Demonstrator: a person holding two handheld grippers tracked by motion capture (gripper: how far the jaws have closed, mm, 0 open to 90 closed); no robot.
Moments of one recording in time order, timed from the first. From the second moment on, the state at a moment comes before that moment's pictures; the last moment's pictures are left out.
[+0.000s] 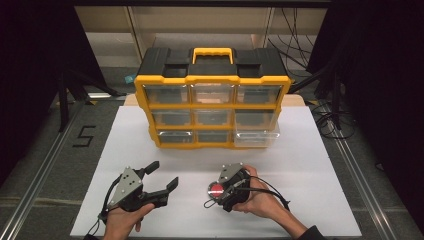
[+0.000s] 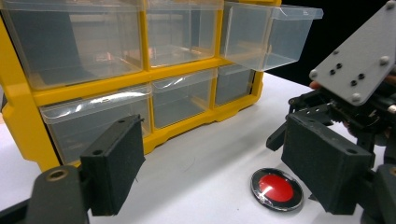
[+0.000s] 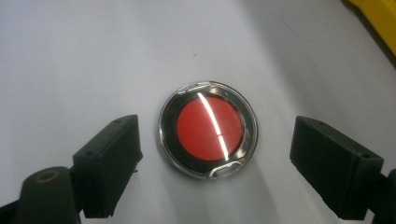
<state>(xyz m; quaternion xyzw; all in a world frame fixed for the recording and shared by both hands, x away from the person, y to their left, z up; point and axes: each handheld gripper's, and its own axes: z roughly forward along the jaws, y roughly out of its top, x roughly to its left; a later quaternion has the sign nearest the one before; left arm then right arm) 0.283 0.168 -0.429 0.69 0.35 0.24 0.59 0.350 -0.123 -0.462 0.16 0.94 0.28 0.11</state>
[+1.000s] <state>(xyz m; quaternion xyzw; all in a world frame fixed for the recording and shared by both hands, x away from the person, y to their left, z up) 0.284 0.167 -0.429 0.69 0.35 0.24 0.59 0.367 -0.105 -0.476 0.15 0.96 0.24 0.06</state>
